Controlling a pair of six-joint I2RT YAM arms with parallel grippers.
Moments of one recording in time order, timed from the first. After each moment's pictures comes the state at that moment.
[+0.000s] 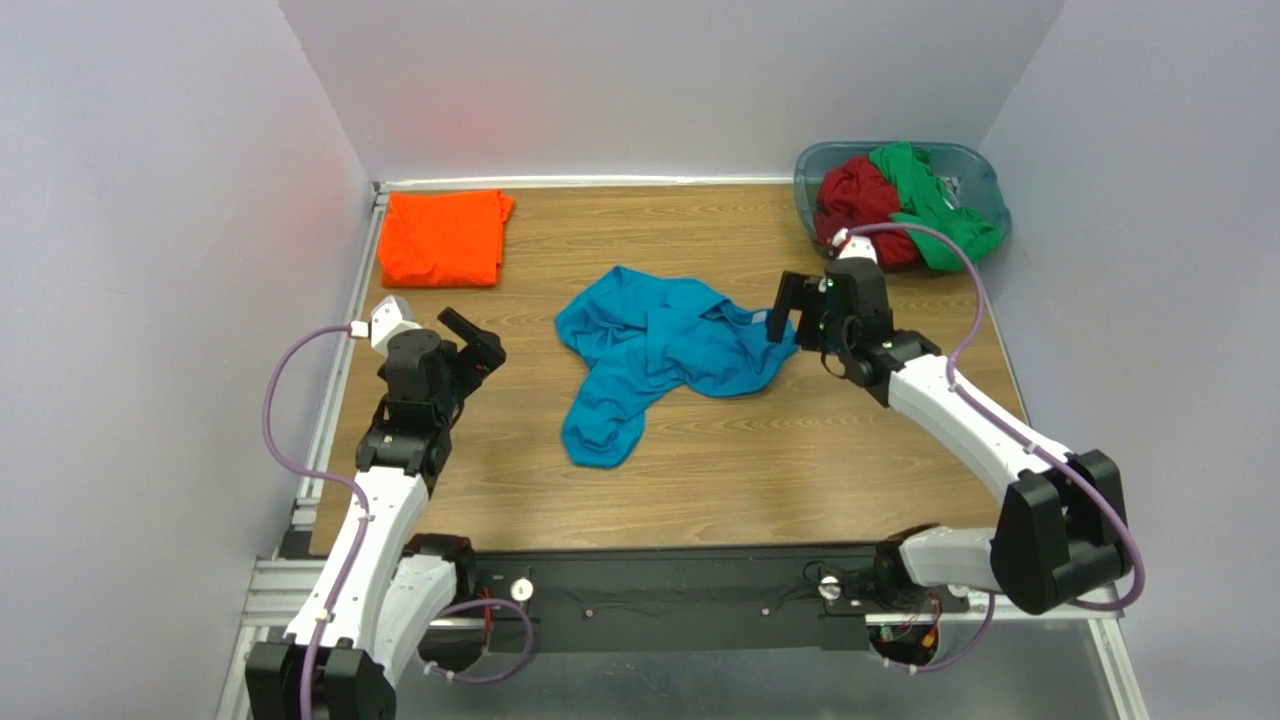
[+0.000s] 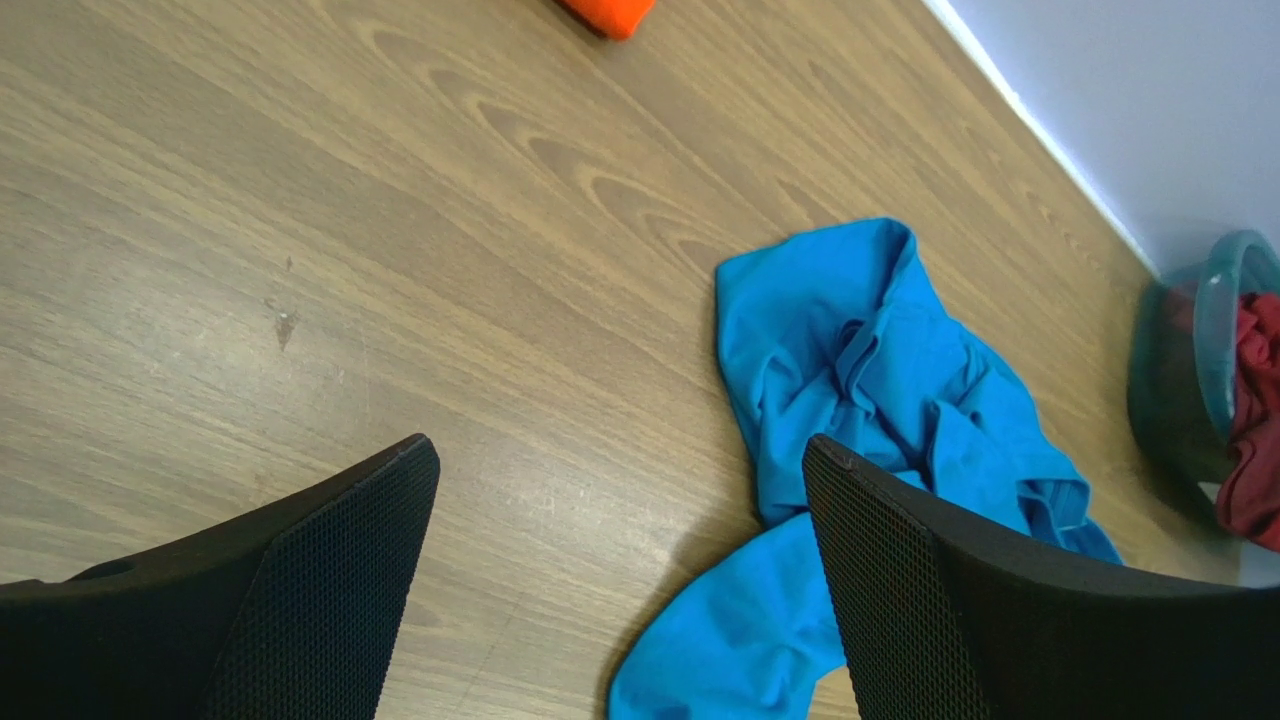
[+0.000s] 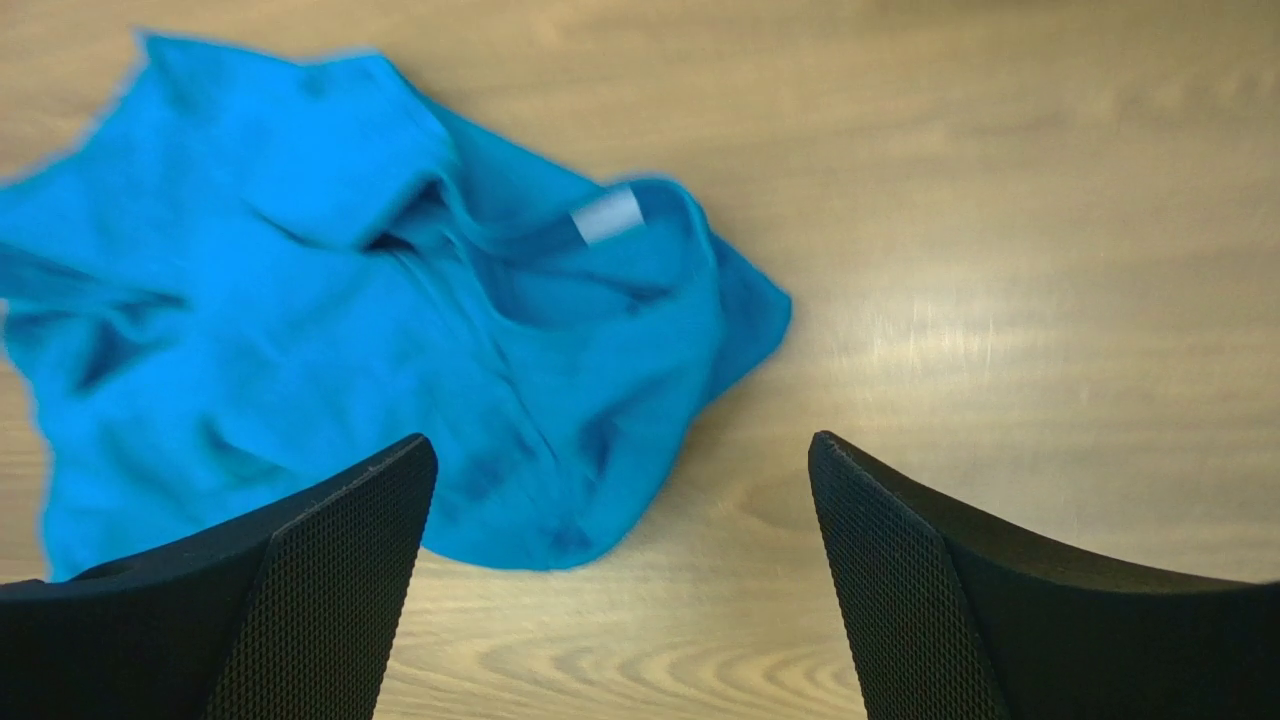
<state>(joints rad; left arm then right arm) -0.08 0.78 0.55 -0.21 -0.16 -0.73 0.35 1.31 0.84 -0.19 0.16 0.39</state>
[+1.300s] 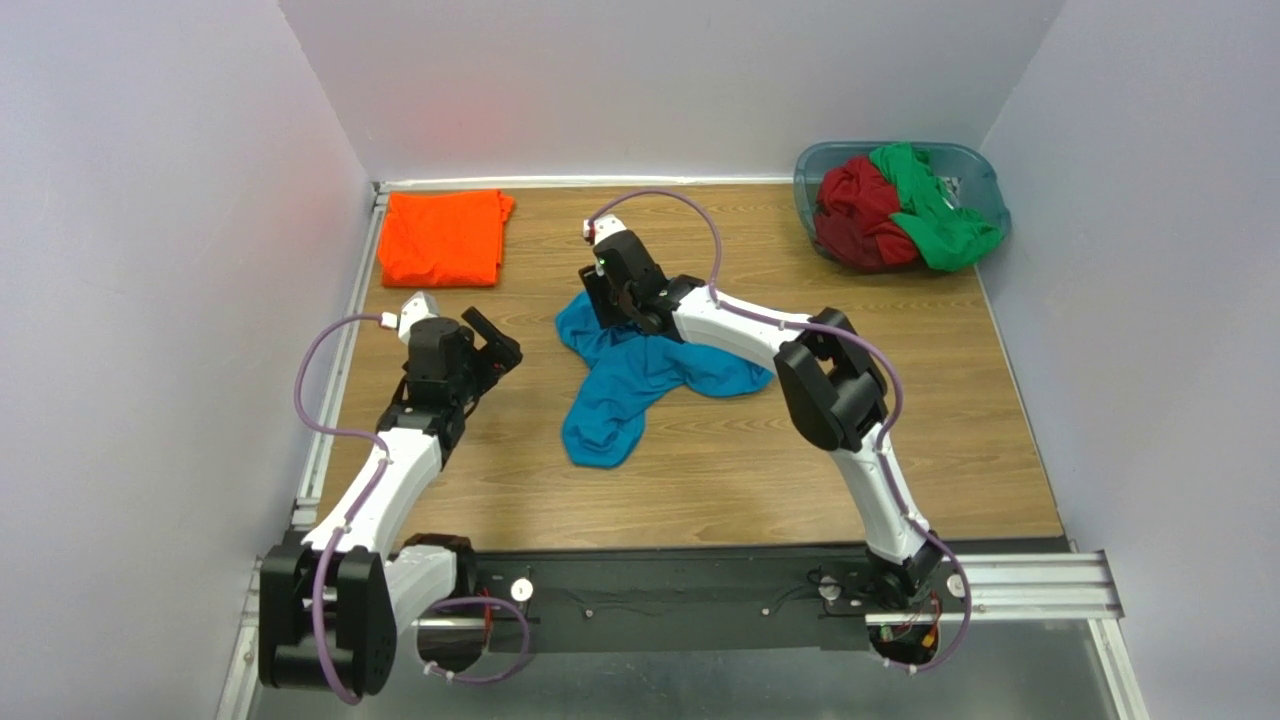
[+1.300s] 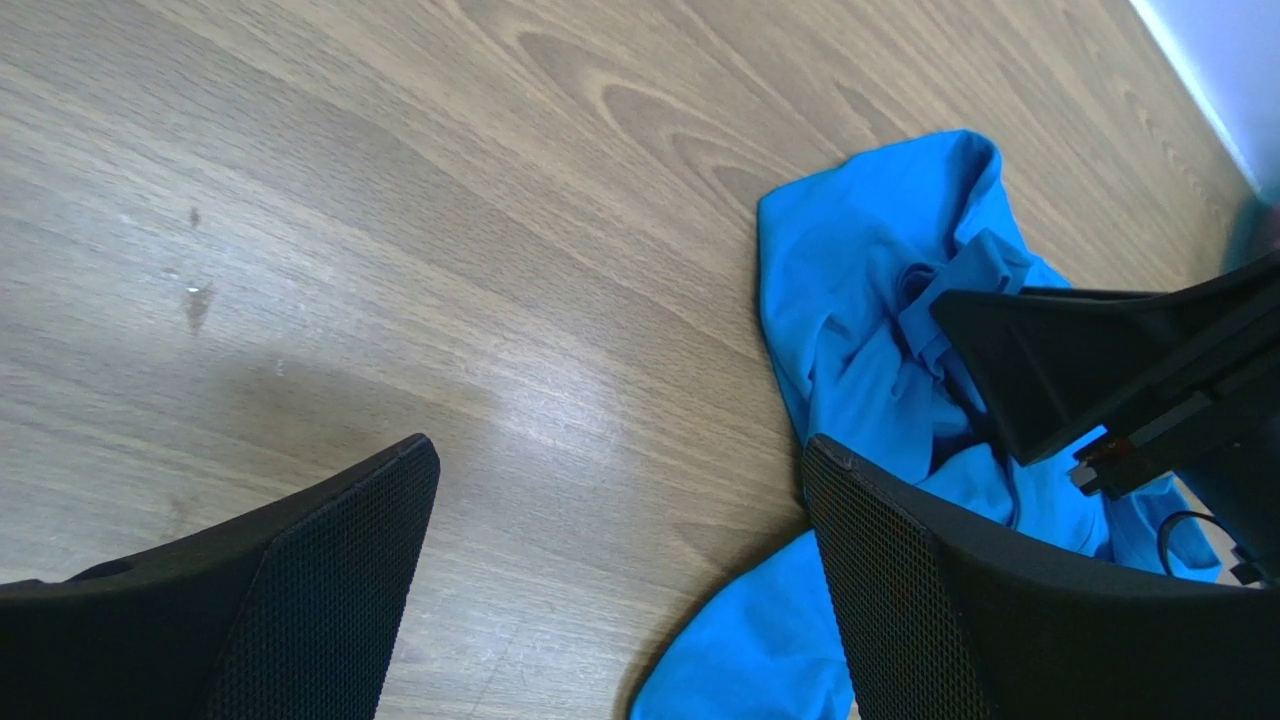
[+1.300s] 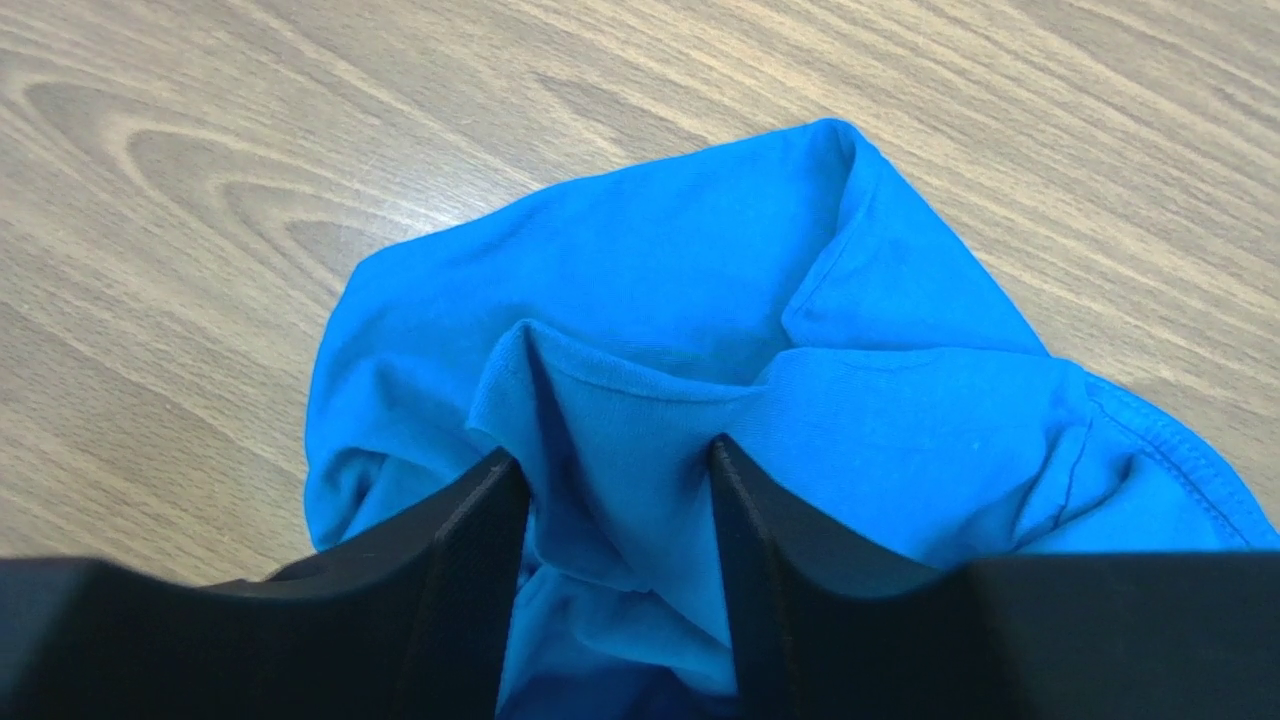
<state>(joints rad) -0.08 1.02 0.51 -0.05 -0.08 -0.73 0.79 2.27 1.79 -0.17 0.20 0.14</state>
